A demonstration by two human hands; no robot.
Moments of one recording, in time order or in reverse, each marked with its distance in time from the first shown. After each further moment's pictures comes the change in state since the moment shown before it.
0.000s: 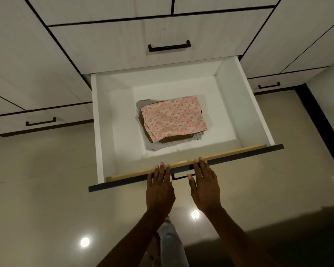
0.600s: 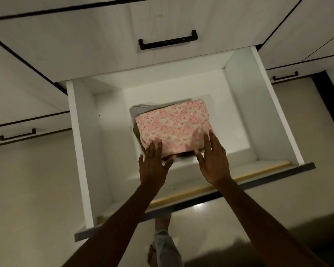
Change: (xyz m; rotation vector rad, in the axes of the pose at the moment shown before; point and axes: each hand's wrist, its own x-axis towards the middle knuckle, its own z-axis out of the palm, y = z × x) left_hand 0.201 -0.045 -0.014 -0.103 -0.048 -0.078; right_hand 0.199 0.028 0.016 0.000 -0.030 0.013
